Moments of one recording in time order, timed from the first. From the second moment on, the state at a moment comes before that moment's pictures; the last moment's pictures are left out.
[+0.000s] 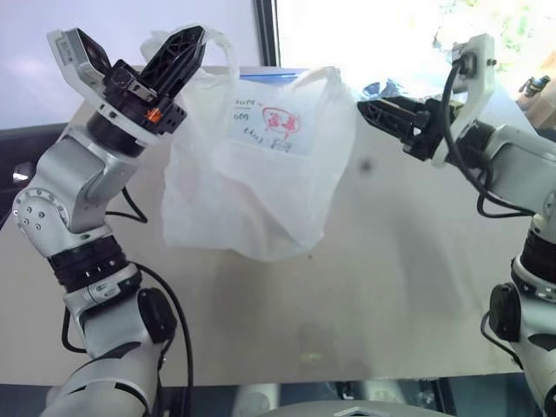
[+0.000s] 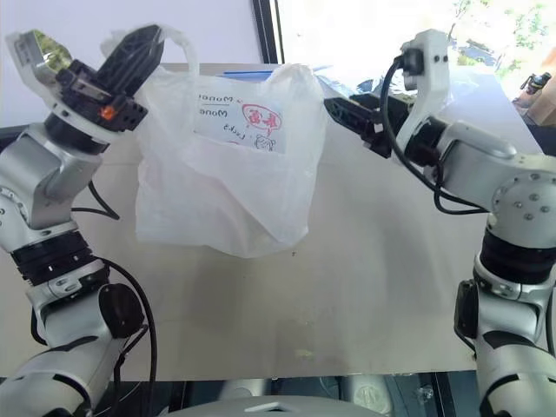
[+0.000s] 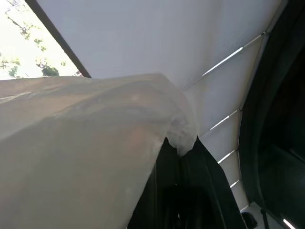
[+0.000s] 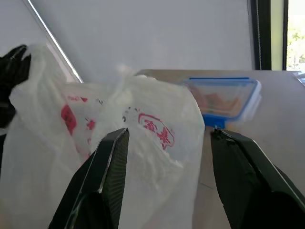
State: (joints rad) left arm -0.78 0.51 0.58 0.02 -1.96 1.03 0.14; right arm -0.89 -0.52 -0.25 -0.30 1.33 1.16 -0.08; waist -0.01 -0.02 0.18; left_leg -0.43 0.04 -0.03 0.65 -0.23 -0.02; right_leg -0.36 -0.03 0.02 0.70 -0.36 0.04
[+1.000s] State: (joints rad) left arm -0.81 0.45 0.54 -0.03 -1.96 0.94 0.18; right arm -0.97 -0.53 -0.14 -0.17 1.30 1.15 -0.01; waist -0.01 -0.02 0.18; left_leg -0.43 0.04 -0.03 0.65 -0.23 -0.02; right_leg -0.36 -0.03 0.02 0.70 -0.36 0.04
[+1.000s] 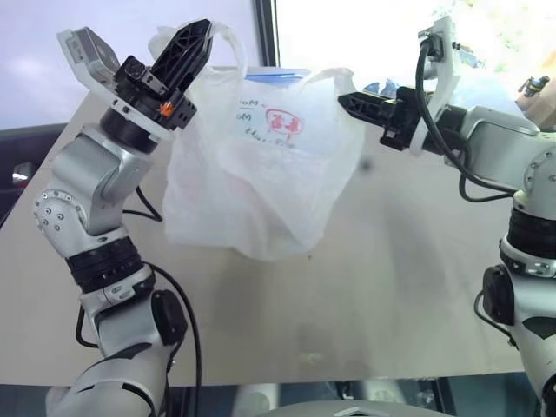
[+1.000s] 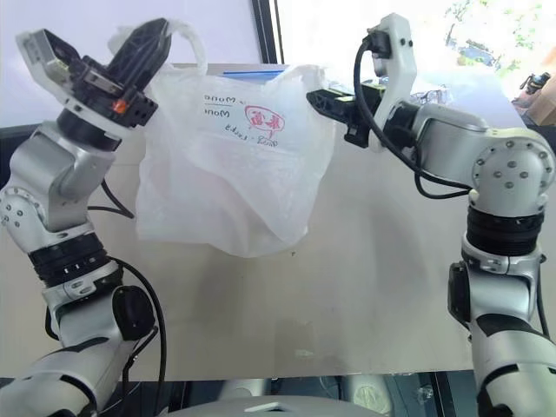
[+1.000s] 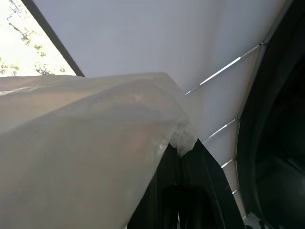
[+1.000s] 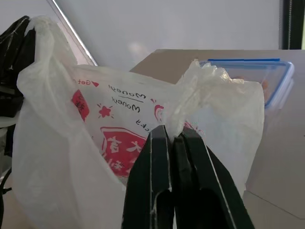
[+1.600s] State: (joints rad) left arm -0.88 0.57 0.51 0.04 -1.95 1.04 0.13; right arm -0.90 -0.75 -0.39 -0.33 1.66 1.09 -0.12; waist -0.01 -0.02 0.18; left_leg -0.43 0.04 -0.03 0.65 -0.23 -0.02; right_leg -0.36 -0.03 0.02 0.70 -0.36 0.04
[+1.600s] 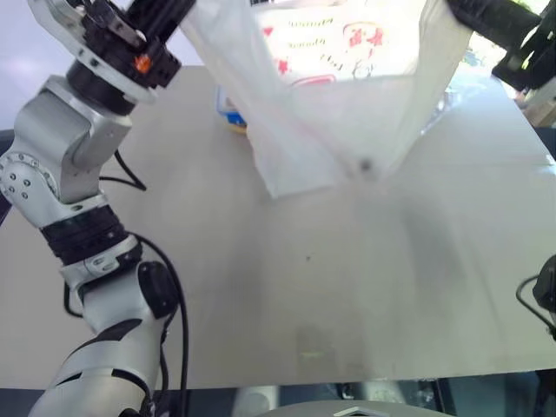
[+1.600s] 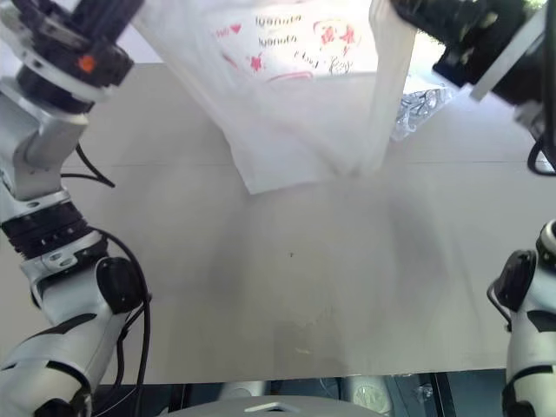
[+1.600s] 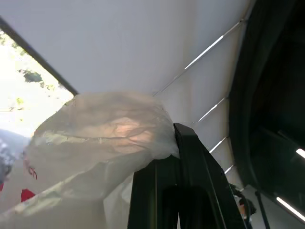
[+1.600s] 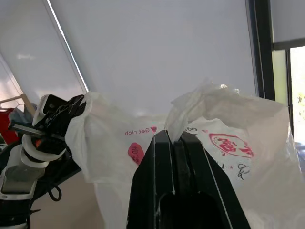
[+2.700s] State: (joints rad) left arm 0.35 0.73 0.39 -0.42 -0.72 0.43 -0.84; right arm 0.58 -0.78 -0.65 -0.66 0.69 0.49 0.77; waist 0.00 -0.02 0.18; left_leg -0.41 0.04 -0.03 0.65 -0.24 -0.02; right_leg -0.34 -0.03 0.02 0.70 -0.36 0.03
